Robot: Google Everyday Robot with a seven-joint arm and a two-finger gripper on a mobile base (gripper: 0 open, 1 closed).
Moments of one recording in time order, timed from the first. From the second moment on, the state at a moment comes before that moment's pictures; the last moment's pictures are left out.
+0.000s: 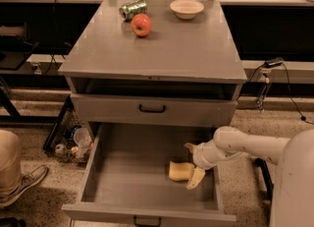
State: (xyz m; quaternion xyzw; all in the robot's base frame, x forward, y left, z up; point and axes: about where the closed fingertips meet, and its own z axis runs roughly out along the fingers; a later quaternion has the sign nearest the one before) arm 0.565 -0.137 0.403 -0.67 0.69 0.14 0.24
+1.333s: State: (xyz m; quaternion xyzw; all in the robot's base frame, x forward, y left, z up) arm 0.568 -0.110 0.357 -0.68 0.69 0.12 0.21
